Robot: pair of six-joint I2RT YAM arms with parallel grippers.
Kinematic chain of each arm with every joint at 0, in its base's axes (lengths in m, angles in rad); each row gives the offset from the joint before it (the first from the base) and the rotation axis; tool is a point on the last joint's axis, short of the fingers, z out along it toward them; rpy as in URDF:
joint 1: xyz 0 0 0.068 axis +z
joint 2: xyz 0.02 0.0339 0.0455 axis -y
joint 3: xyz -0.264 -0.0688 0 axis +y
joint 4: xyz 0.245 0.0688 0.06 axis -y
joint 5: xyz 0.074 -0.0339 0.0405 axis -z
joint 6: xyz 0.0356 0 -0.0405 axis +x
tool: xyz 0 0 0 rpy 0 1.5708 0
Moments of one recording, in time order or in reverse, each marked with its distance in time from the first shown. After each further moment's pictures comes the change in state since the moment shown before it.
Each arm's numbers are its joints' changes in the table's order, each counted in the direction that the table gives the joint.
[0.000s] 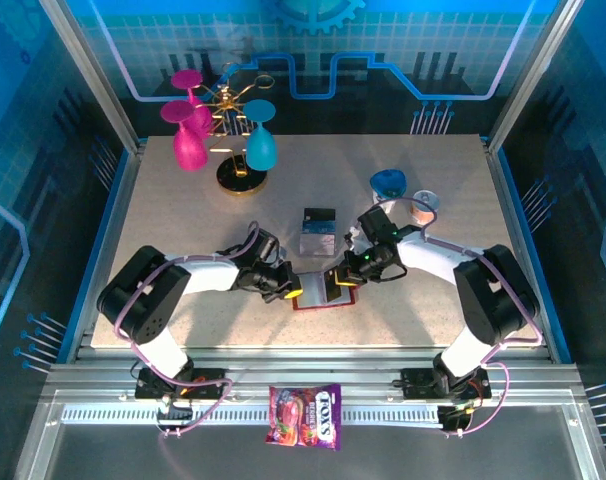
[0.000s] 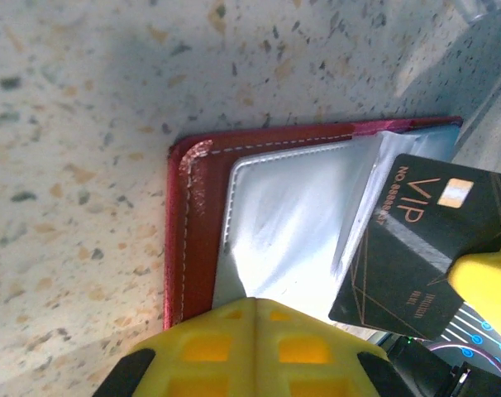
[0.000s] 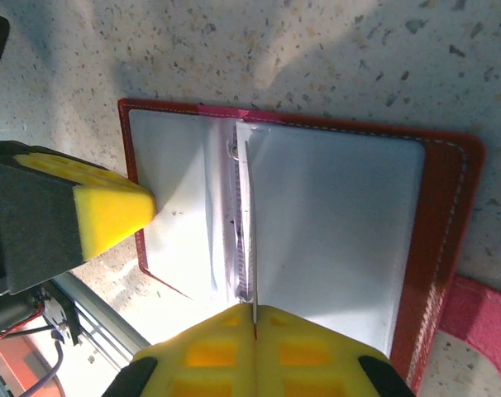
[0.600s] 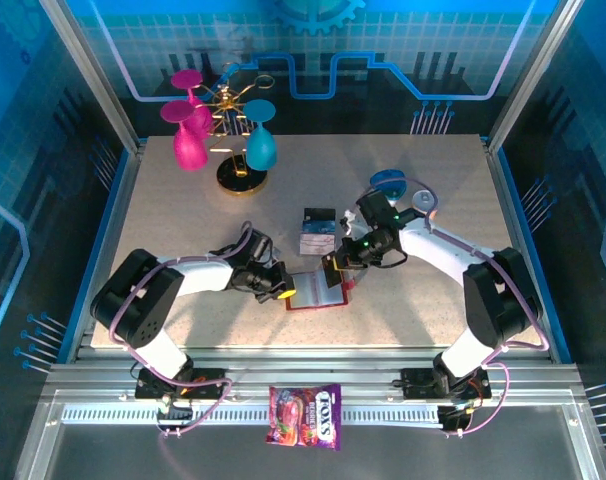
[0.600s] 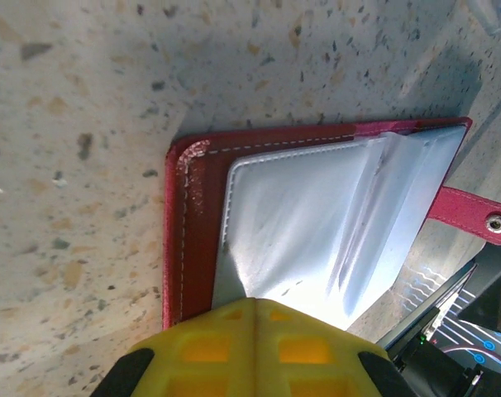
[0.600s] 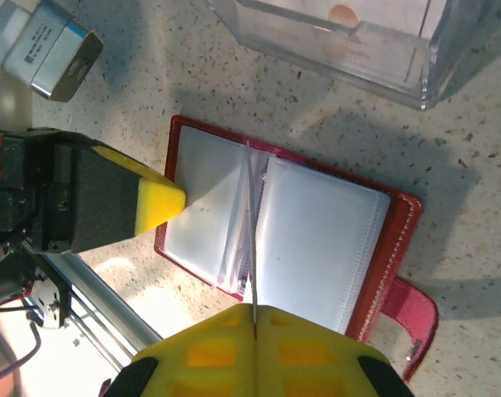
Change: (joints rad) left arm 0.052 0.039 0.025 -0.048 -0.003 0.051; right arm -0.003 0.016 -0.190 -0.182 0.043 -0.195
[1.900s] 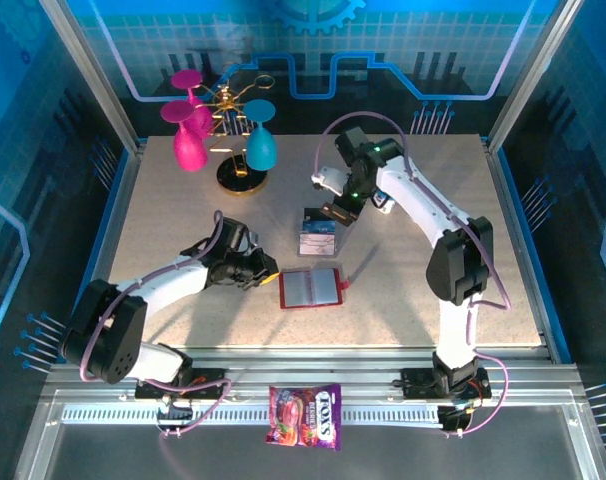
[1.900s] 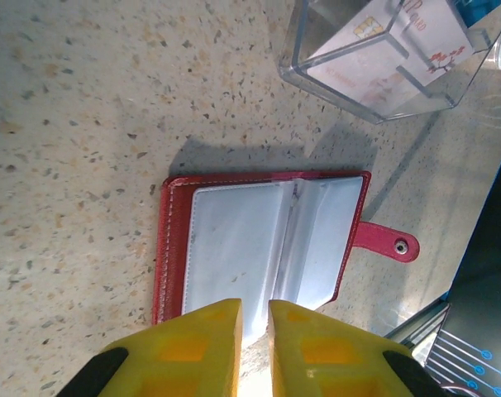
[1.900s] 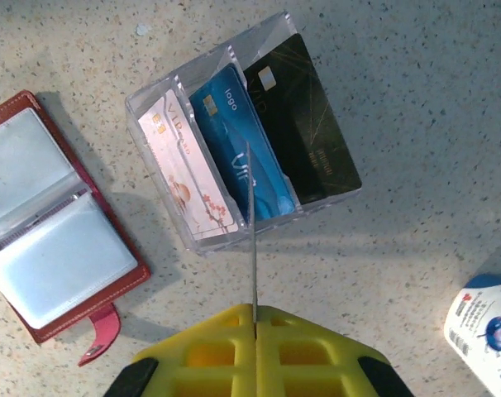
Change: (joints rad) left arm 0.113 0.235 0.012 -0.130 -0.074 0.042; right arm 0.001 -0.384 -0.830 -0.505 0.373 -0.921
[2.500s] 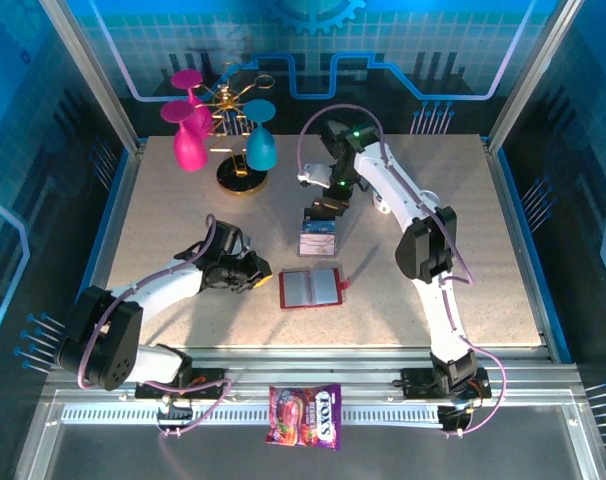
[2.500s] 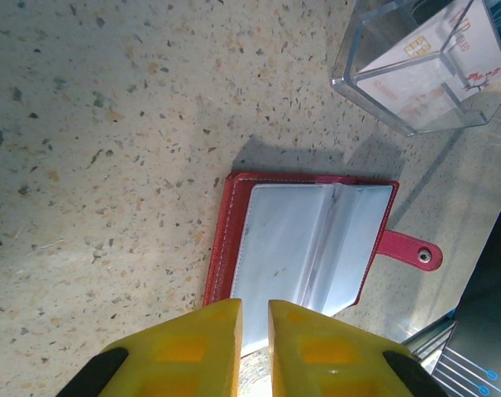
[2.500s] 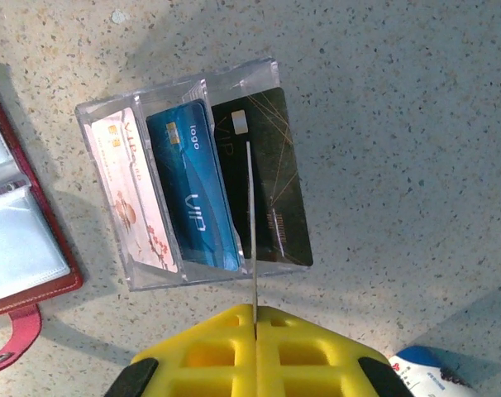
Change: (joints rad) left arm 0.036 0.035 0.035 -0.024 -0.015 0.000; right arm 0.019 -0.325 -0.473 -0.235 0.038 -0.205
